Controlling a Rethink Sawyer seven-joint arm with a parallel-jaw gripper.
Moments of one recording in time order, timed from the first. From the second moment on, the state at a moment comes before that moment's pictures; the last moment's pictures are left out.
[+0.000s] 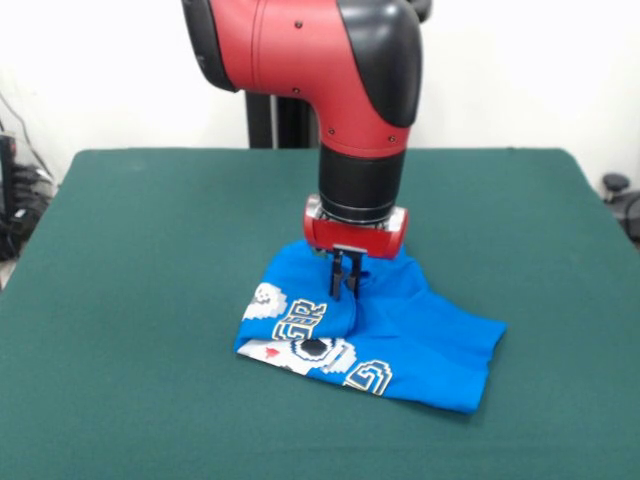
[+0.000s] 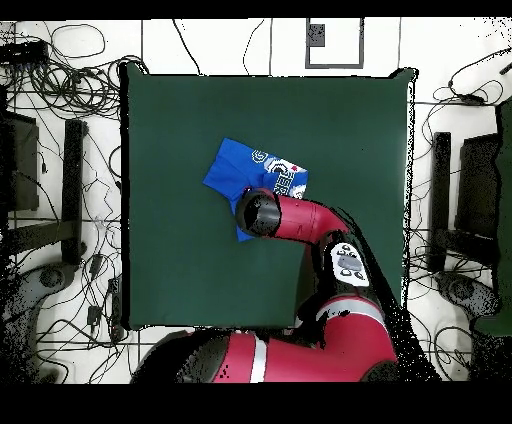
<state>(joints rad) -0.17 -0.40 -0.03 1.60 -0.04 0.30 1.83</state>
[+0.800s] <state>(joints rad) -0.17 -0.44 -0.03 1.60 -0.04 0.30 1.83</state>
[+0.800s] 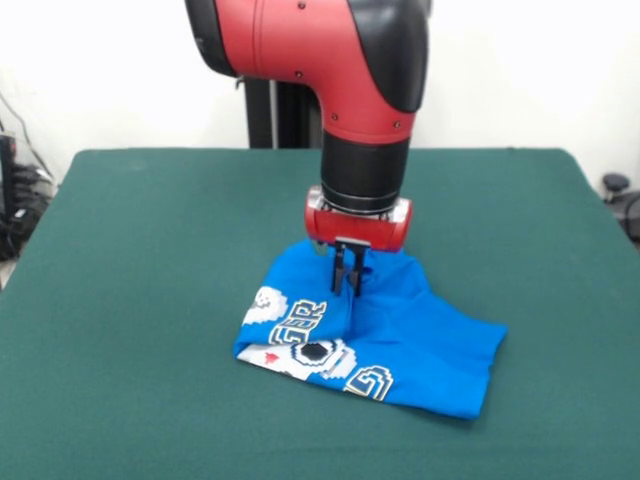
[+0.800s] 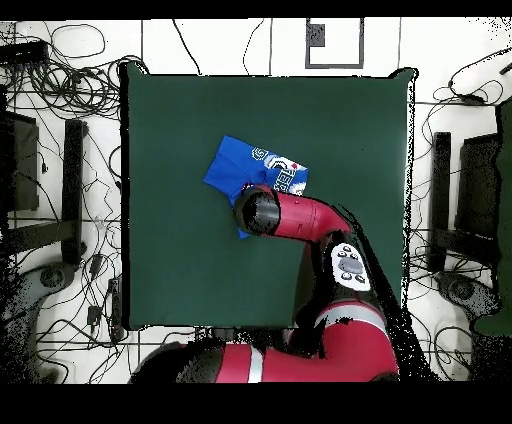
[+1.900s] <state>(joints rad) -0.17 -0.47 -0.03 1.60 -0.04 0.33 1.83</state>
